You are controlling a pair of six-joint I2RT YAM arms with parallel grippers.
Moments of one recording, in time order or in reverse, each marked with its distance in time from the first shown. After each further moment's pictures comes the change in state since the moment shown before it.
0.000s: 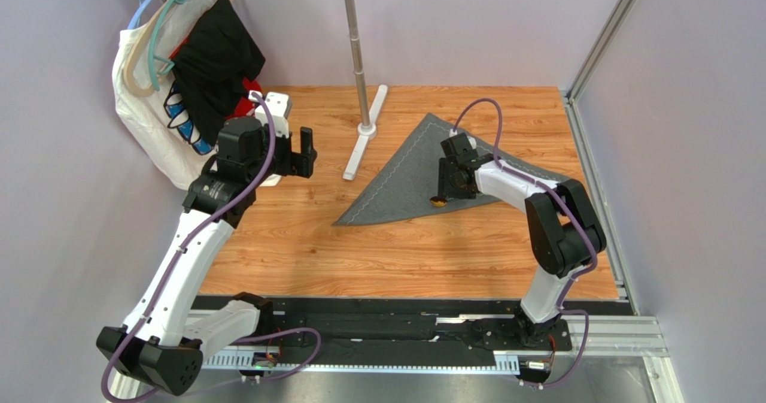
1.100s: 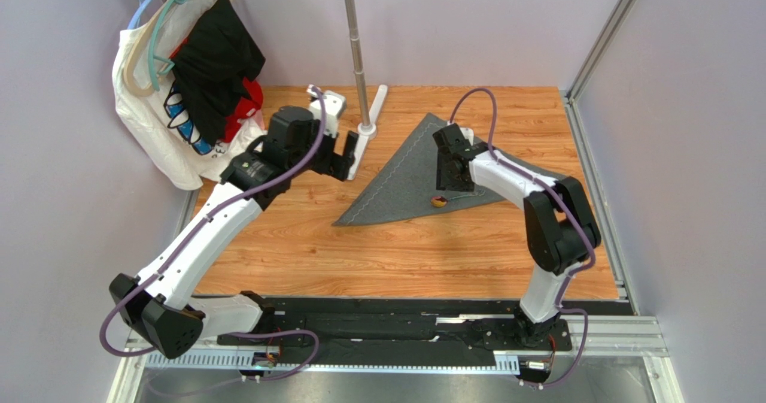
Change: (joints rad) left arm -0.291 0.212 0.143 -0.042 -0.074 0.038; right arm 0.031 0.067 0.135 -0.133 0.105 0.042
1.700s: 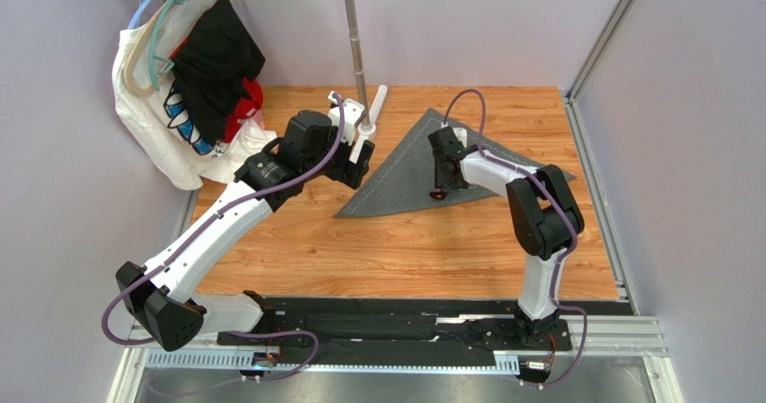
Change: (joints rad) left arm -0.051 0.019 0.001 0.000 0.008 0.004; right arm -0.006 0.097 0.017 0.124 0.053 -0.058
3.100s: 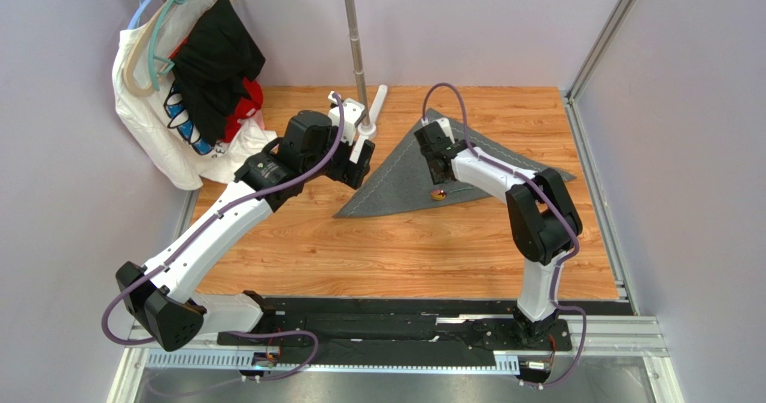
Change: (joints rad) left arm 0.000 0.000 0.000 0.003 0.012 -0.011; right arm 0.098 -0.025 0.087 -0.084 0.187 -0.221
